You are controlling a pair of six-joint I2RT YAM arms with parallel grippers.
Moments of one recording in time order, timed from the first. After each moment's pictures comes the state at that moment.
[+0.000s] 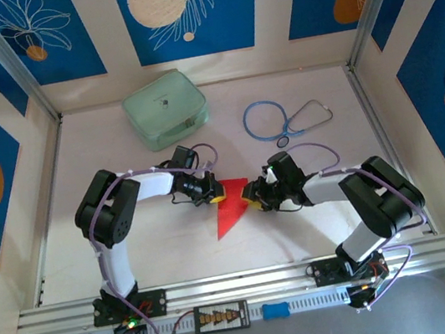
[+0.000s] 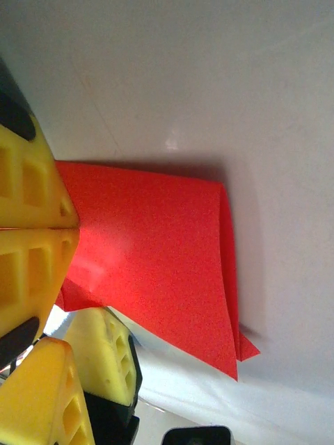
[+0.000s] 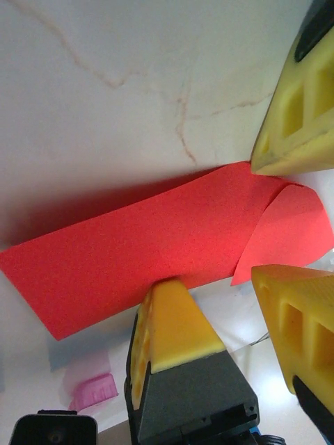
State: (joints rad) left arm -0.55 1.95 1.04 -0.20 0.74 -0.70; right arm 0.50 1.56 0.51 0.19 -0.55 1.12
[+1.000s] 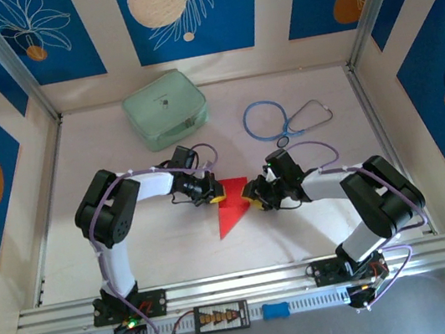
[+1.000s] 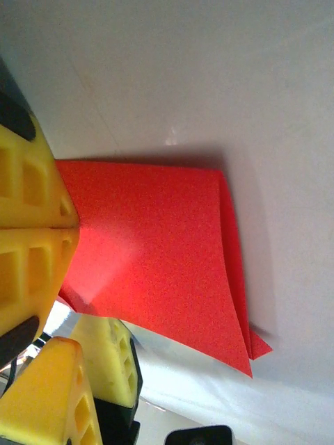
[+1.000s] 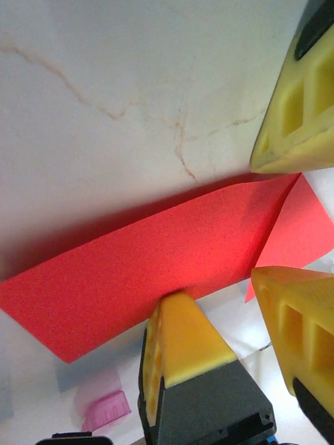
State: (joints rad) left arm -0.54 1.95 1.04 -0.20 0.74 -0.70; right arm 0.50 1.55 0.56 0.07 -0.53 1.14
